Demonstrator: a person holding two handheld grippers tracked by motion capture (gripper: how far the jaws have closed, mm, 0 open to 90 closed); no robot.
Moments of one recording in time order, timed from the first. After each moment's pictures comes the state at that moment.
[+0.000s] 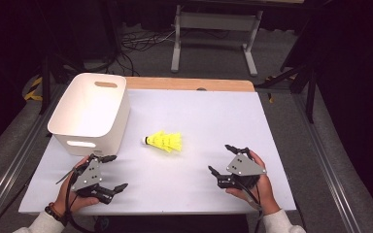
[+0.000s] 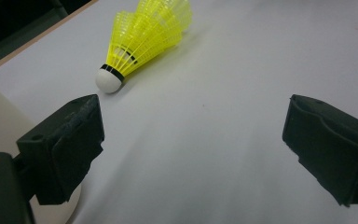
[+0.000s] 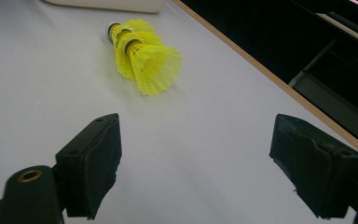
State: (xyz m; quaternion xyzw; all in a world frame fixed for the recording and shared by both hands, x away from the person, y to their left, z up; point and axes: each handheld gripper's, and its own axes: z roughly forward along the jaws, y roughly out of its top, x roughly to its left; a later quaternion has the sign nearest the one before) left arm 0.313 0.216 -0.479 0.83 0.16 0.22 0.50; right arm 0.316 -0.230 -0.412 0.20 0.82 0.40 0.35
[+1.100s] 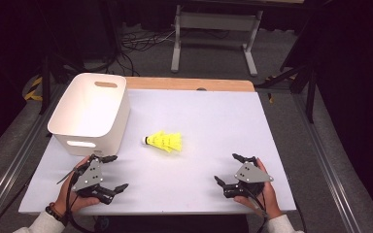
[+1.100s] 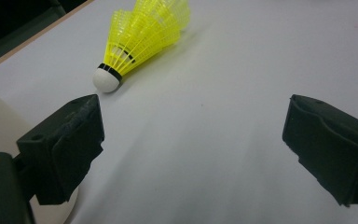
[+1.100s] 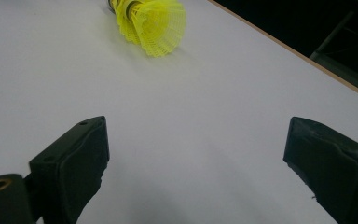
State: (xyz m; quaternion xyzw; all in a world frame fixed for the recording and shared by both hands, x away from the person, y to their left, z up) left arm 0.313 0.215 -0.480 0.83 0.15 0.21 0.49; right arm 0.312 -0.258 -0.450 0.23 0.82 0.41 0.32
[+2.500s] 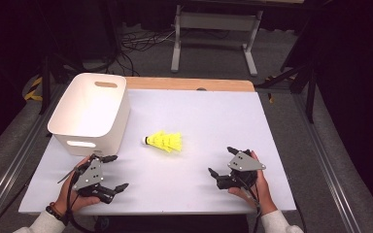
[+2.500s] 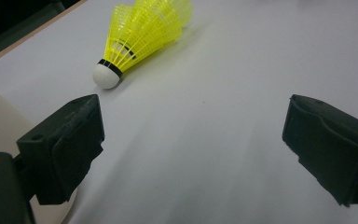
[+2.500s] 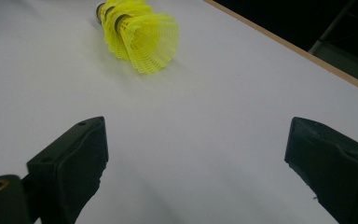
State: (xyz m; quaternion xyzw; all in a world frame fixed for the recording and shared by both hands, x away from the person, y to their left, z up) left arm 0.315 0.215 -0.482 0.83 0.16 0.21 0.49; right arm 0.333 -0.239 -0.440 0.26 0.82 0.41 0.31
